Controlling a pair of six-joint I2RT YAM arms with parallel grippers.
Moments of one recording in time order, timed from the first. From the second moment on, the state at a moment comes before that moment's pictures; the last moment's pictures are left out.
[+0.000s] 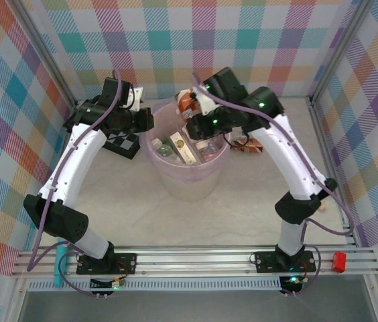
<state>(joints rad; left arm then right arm) -0.31 1.56 1.76 -1.02 0.25 -0.32 0.76 1.86 2.44 -1.47 -0.14 0.25</state>
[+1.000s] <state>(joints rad) -0.32 1.56 1.76 -1.02 0.23 -0.32 0.80 1.96 2.36 -1.42 -0.19 0.30</state>
